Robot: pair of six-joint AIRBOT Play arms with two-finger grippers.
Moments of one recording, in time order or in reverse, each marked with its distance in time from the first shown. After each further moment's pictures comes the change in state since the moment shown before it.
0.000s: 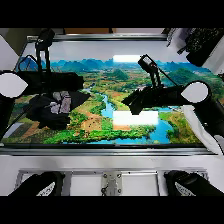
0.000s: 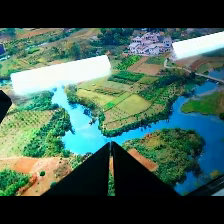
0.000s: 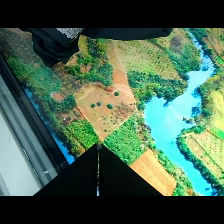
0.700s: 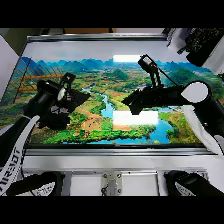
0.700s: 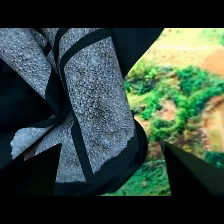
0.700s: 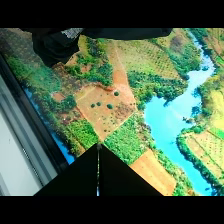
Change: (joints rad) left arm 0.020 -0.307 -0.196 0.679 -0.134 -0.029; right arm 0.000 0.000 0.000 0.000 0.000 0.000
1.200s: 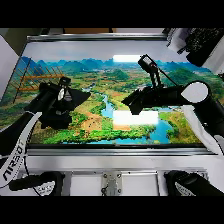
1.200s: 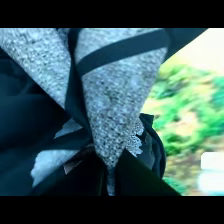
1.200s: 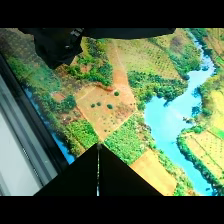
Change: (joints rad) left arm 0.053 -0.061 0.015 -0.055 0.036 -0.087; right arm 0.000 -0.001 0.000 0.002 0.000 0.000
